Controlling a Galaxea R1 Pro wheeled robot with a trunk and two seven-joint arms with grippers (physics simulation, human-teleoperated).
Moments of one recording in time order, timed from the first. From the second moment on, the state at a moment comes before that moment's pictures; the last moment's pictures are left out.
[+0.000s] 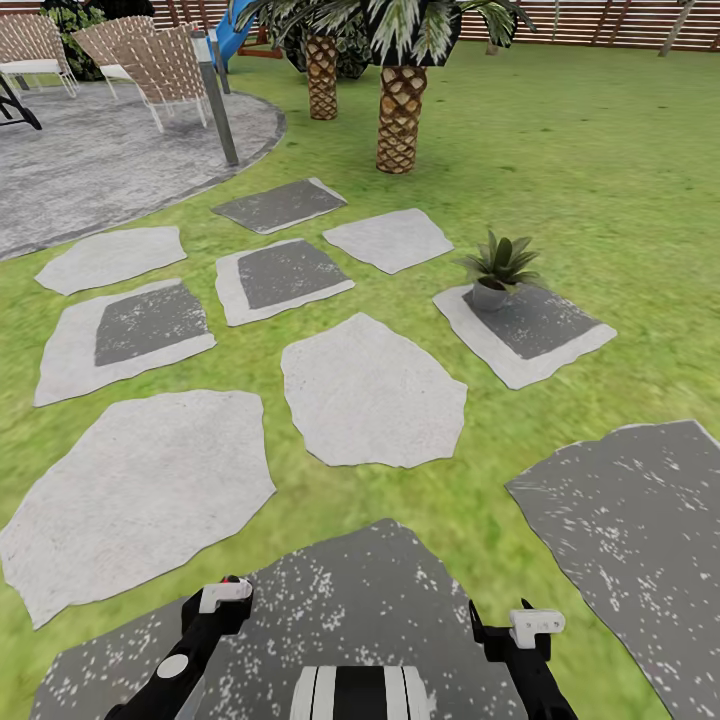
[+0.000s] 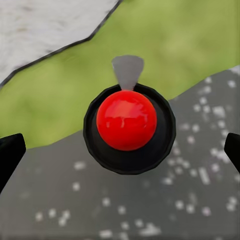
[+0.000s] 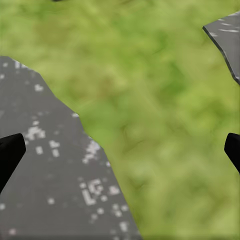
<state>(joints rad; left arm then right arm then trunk) -0.44 0.03 0.08 -0.42 -0.08 -0.26 0.02 -0.13 -0.04 0.00 -0.88 0.01 -0.31 -0.02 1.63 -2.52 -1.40</state>
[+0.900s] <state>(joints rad) -0.44 0.04 0.08 -0.42 -0.08 -0.26 0.01 -0.13 -0.04 0.00 -0.88 0.01 -0.31 -0.02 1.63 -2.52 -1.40</state>
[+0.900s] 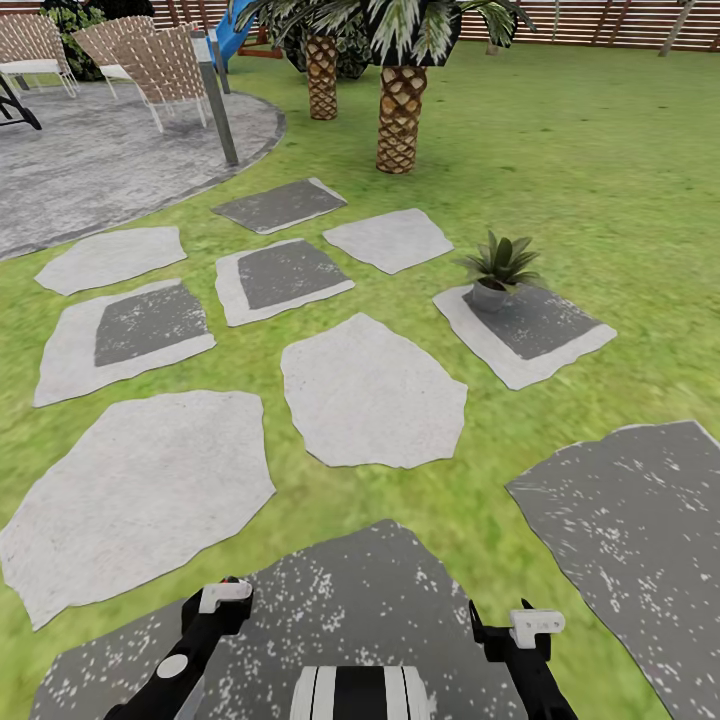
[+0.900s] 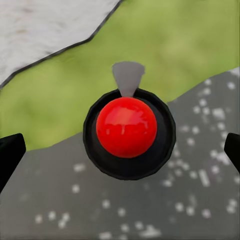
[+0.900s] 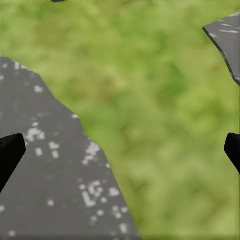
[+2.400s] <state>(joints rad) -0.44 0.03 0.07 -0.42 -0.08 -0.26 0.01 -0.13 -0.04 0.01 -0.88 0.01 -0.31 -0.02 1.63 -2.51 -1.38</state>
